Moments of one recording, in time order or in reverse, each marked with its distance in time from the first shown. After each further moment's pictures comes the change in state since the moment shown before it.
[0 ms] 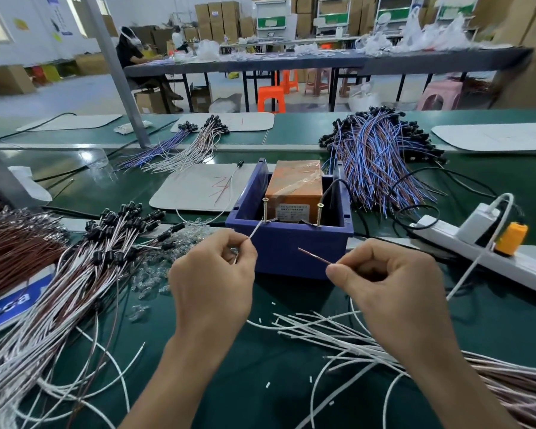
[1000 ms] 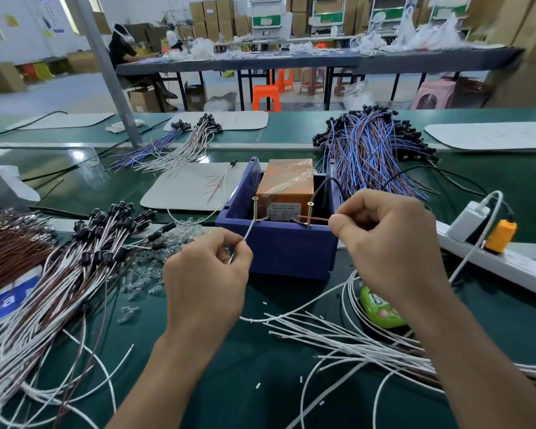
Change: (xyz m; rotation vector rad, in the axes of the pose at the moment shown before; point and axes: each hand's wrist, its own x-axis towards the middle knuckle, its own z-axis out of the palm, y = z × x) left_hand 0.001 -0.003 0.004 -0.057 -0.057 0.052; right_hand 0.048 -0.015 -0.009 -0.189 0.073 -0.097
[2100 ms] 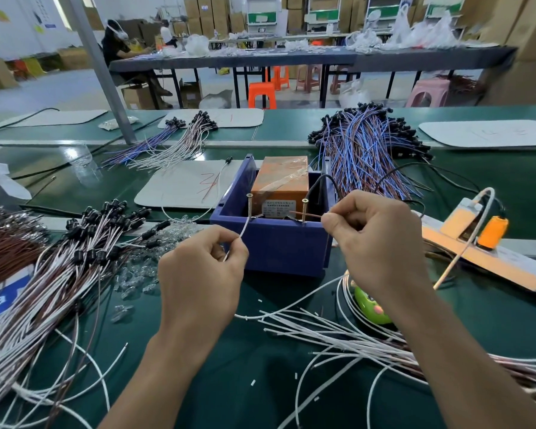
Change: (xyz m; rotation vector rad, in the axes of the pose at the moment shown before) left_hand 0.000 0.004 0.000 0.006 0.014 -0.003; right_hand 0.000 0.015 0.014 0.008 0.031 -0.023
